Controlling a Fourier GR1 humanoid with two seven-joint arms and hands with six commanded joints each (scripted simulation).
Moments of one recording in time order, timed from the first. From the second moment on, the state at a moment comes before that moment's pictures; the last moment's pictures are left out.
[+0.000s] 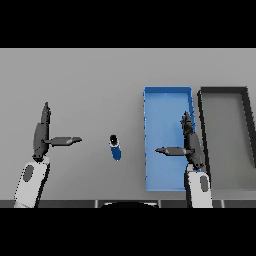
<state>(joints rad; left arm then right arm) -0.11 0.43 -0.16 -1.48 0.24 0.26 0.01 0.00 0.00 0.00 -1.57 0.00 0.00 0.00</state>
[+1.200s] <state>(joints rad) 0.02 0.65 -0.39 -1.70 0.22 -0.17 -0.05 0.12 -0.15 0.08 -1.71 0.11 0.09 -0.11</state>
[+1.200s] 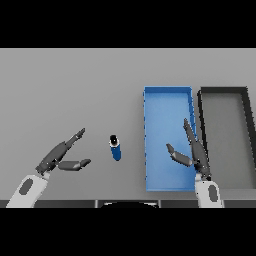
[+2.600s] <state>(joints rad) -0.21 0.17 -0.55 -1.34 0.13 -0.17 -0.11 0.15 -0.15 0.07 -1.73 0.10 0.10 -0.11</state>
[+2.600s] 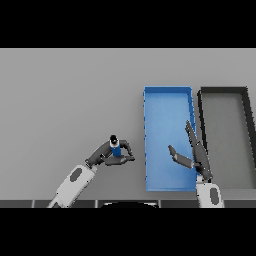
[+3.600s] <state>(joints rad) -0.27 0.16 -0.61 -1.59 0.14 -0.14 -0.06 0.15 -0.17 0.06 -1.72 0.11 0.10 -0.14</state>
